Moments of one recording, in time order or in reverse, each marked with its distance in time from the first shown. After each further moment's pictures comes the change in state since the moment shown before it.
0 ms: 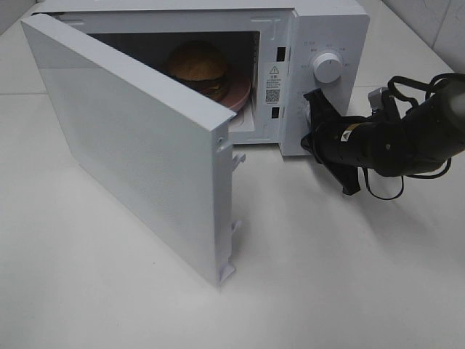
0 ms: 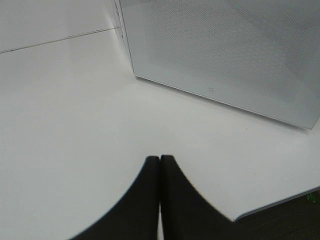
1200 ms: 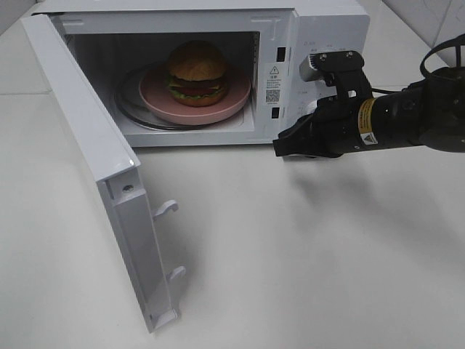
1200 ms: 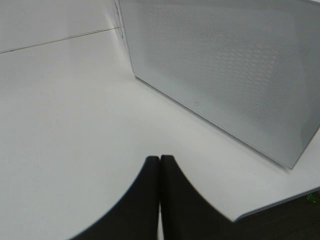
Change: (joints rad) left arm 0.000 0.000 0.000 0.000 0.000 0.000; right arm -0.014 -0.237 0.074 -1.157 0.075 -0.272
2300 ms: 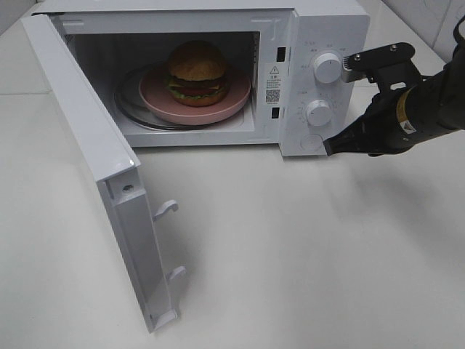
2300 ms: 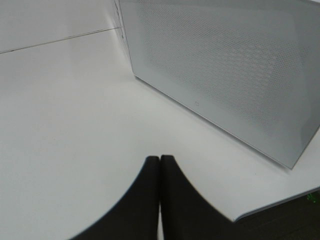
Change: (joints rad) left arm 0.000 0.000 0.000 0.000 0.000 0.000; right arm 0.000 -0.119 0.001 0.124 0.565 -0.103
